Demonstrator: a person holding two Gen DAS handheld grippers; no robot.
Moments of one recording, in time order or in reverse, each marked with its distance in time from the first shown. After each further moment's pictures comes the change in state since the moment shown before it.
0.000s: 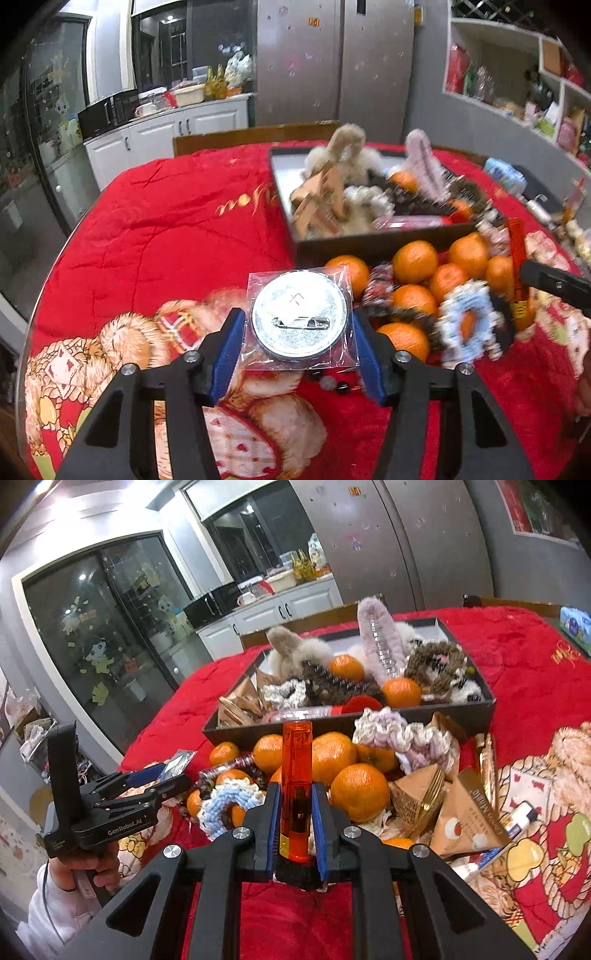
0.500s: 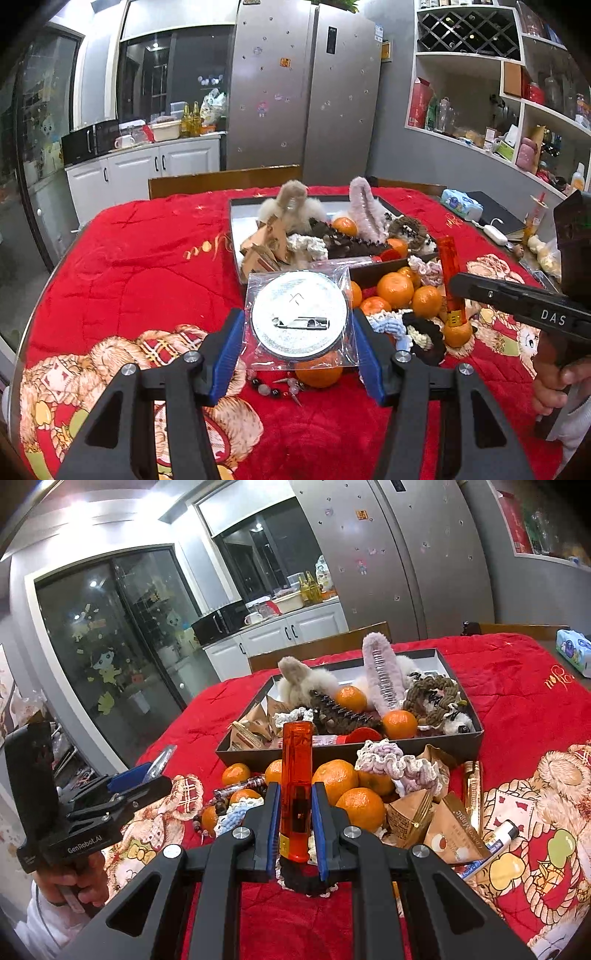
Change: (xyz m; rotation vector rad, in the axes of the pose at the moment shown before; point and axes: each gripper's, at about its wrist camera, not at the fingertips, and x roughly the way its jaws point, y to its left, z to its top) left arm -0.043 -0.031 0.009 0.021 -0.131 -0.111; right arm -0.022 0.008 0.006 -0.028 -0.075 0.008
